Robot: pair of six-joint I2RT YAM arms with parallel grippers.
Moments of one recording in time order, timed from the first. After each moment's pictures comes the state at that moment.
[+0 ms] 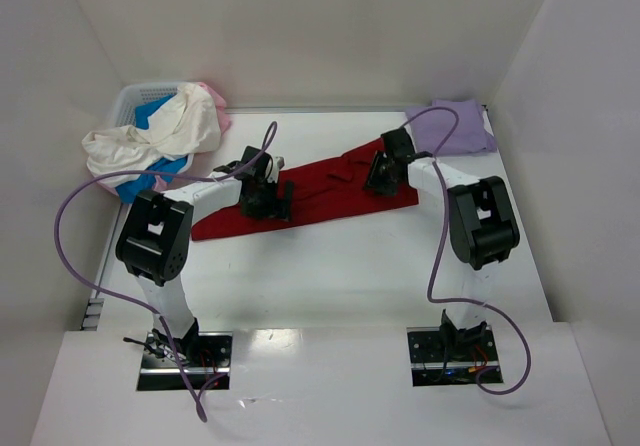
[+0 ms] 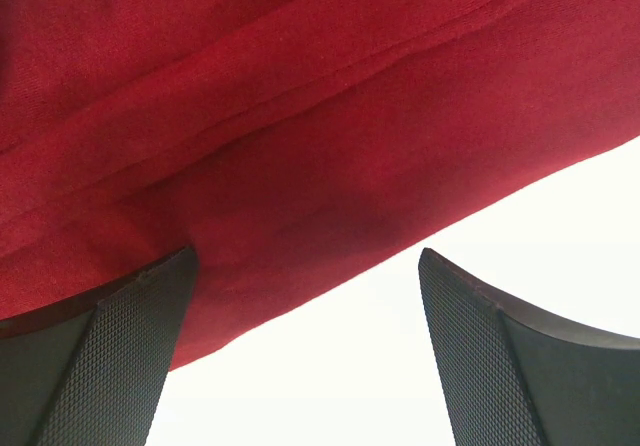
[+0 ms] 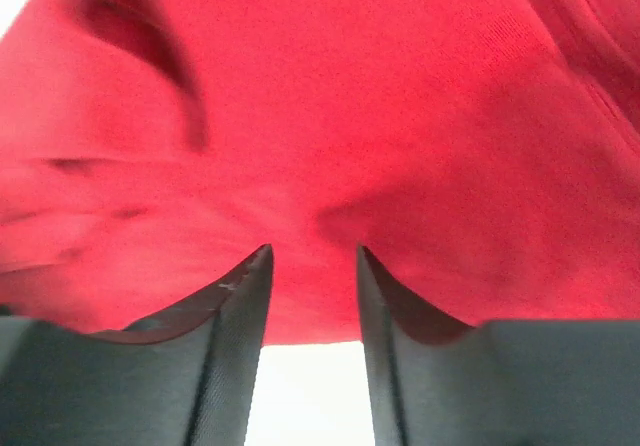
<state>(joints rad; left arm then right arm) -0.35 1.83 1.17 -0.45 0.17 -0.24 0.28 1.90 1.24 -0.32 -0.06 0.62</state>
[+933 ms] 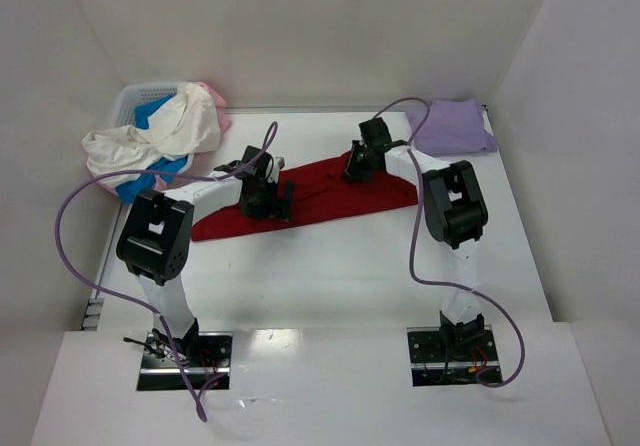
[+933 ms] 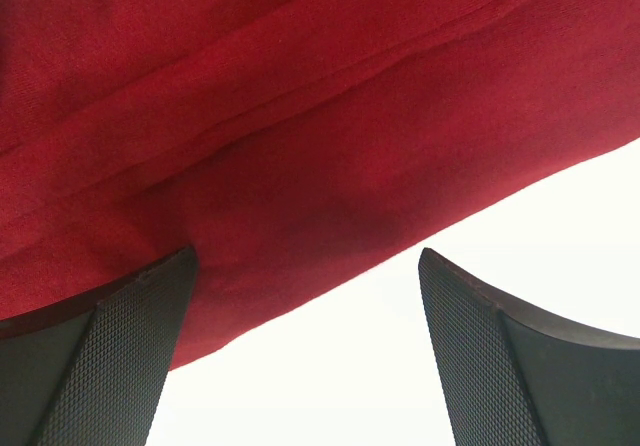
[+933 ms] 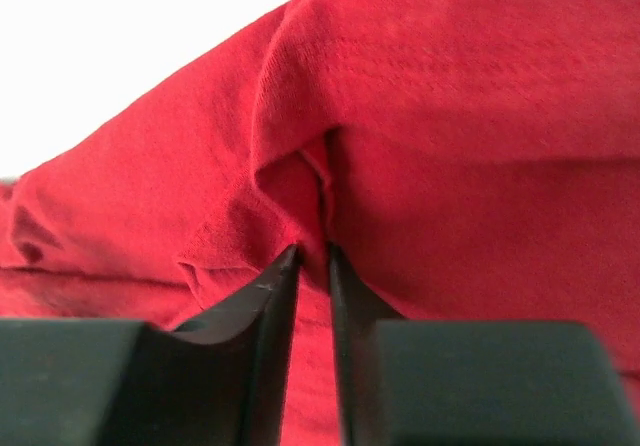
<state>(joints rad) -0.35 1.84 1.18 -0.47 0.17 -0.24 0.34 2.15 1.54 -0.28 -0.18 0.63</state>
